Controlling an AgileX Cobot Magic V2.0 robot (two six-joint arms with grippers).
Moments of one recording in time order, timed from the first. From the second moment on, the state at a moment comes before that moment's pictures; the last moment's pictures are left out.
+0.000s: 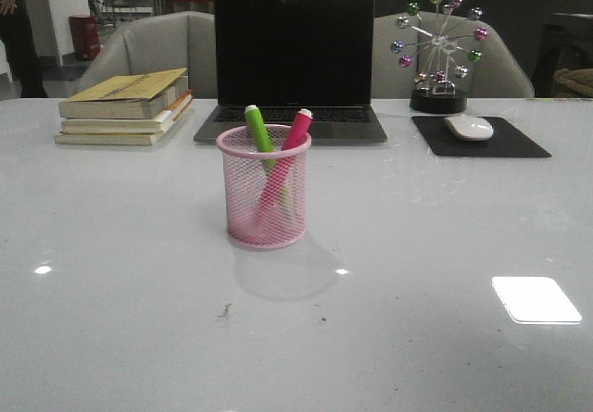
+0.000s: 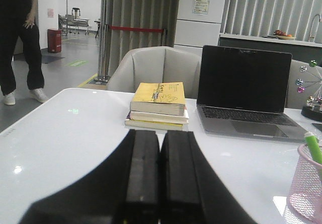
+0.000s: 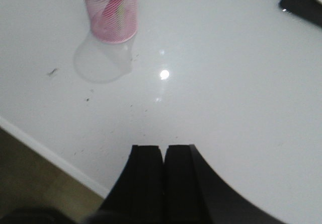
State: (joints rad) left arm -0.04 0.00 0.01 -0.08 -0.01 0.02; right arm 0.47 0.68 -0.63 -0.07 0.63 0.06
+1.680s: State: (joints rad) left arm -0.04 0.00 0.01 -0.08 -0.01 0.02; right arm 0.04 -0.01 0.03 0.09 0.01 -0.02
